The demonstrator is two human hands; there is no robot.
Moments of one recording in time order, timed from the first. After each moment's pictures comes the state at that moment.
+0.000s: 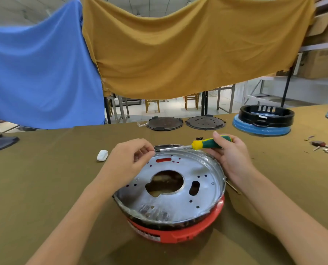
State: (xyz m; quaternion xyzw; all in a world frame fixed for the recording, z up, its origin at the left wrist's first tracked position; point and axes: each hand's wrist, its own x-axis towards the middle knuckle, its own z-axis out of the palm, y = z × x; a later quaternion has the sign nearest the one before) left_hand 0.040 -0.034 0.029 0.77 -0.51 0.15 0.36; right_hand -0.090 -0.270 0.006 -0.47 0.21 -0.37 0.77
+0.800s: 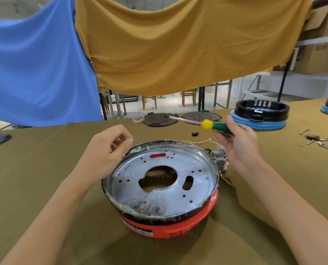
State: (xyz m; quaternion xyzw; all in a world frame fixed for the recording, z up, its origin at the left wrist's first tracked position) left_hand 0.044 -0.017 0.041 0.78 -0.47 0.17 0.38; right_hand -0.103 -0.287 0.020 -0.39 0.18 -0.45 0.78
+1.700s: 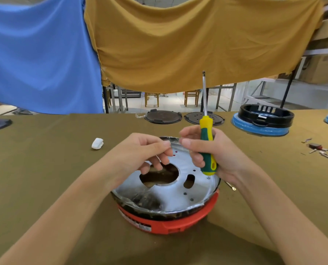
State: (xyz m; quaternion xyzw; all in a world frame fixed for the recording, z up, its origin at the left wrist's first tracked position) left_hand -0.007 -0.041 0.050 0.69 -0.39 -0.24 0.55; right_hand -0.114 -0.224 0.040 -0.66 -0.01 -0.15 0.73
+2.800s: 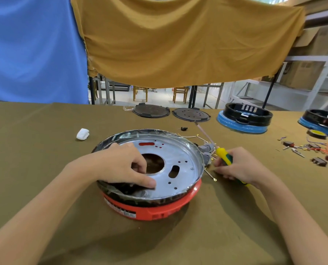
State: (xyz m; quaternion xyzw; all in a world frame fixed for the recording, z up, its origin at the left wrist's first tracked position) left_hand 0.012 -0.038 0.030 0.82 -0.55 -0.11 0.11; right_hand -0.169 -0.310 -0.001 -0.89 0.33 -0.10 0.30
